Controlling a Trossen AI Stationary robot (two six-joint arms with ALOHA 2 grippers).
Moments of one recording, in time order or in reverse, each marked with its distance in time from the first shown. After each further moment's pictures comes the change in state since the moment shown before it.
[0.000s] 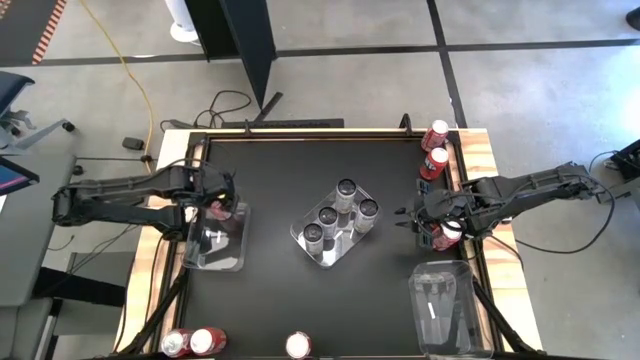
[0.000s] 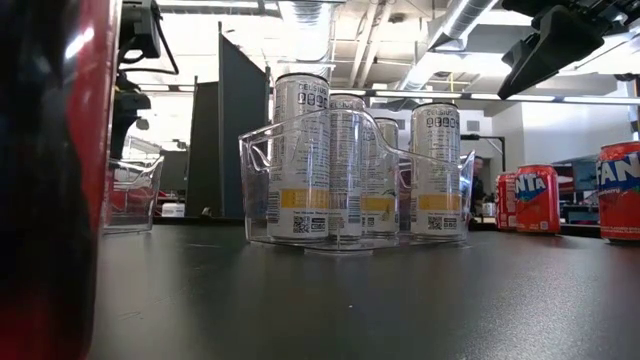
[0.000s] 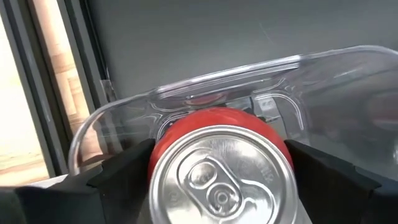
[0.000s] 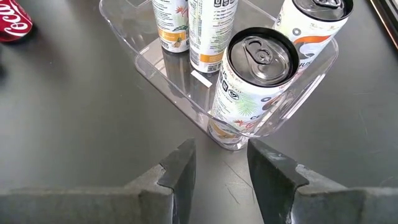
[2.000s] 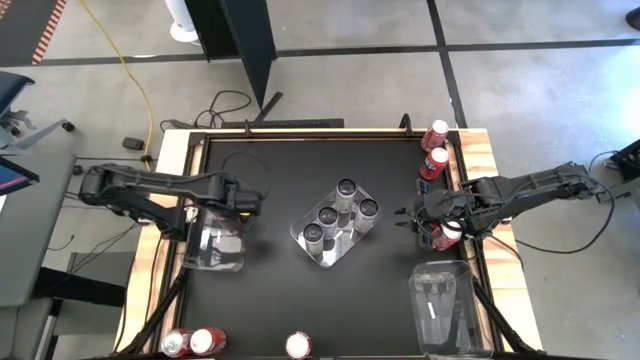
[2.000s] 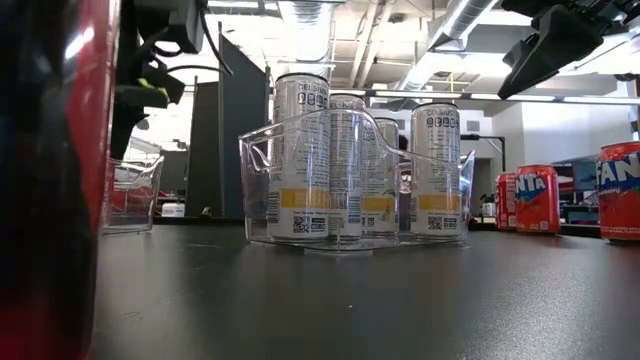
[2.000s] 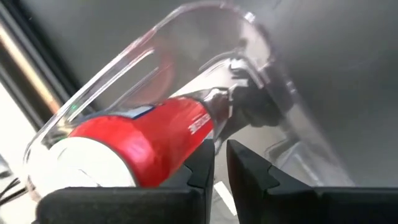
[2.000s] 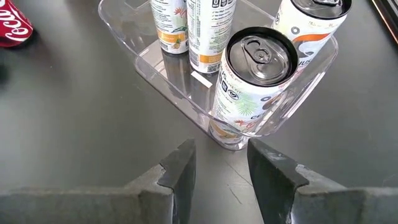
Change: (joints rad) left arm -0.234 0.387 0.208 -0.069 0.005 0.128; right arm 0.000 0.000 0.000 0.001 0.000 0.023
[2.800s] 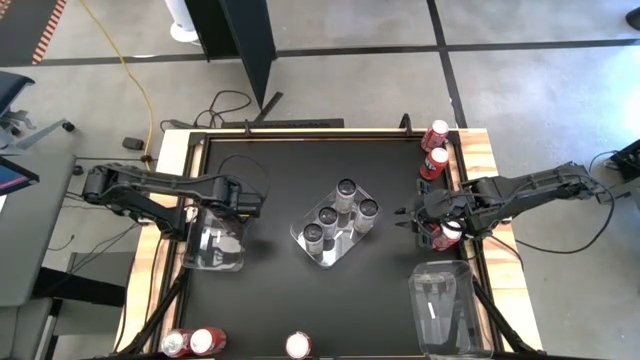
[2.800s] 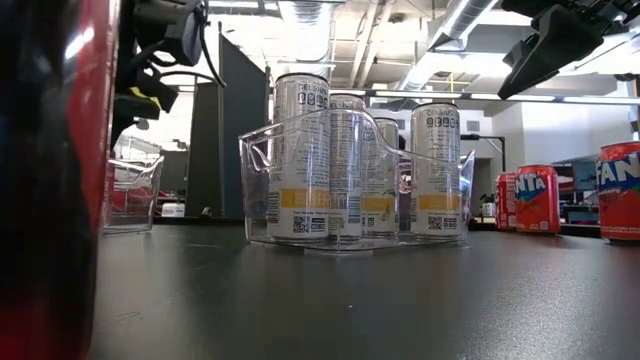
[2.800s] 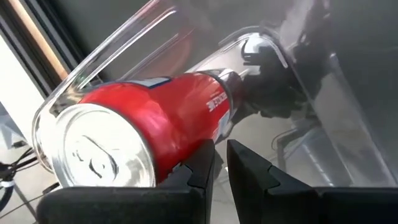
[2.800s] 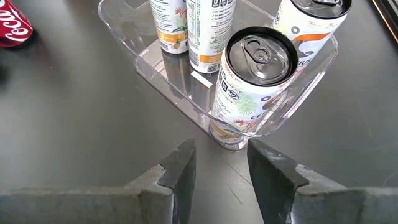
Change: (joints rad) left arm 0.000 0.028 -0.004 -0.071 0.031 -0.073; right arm 0.000 0.000 0.000 0.000 0.000 0.002
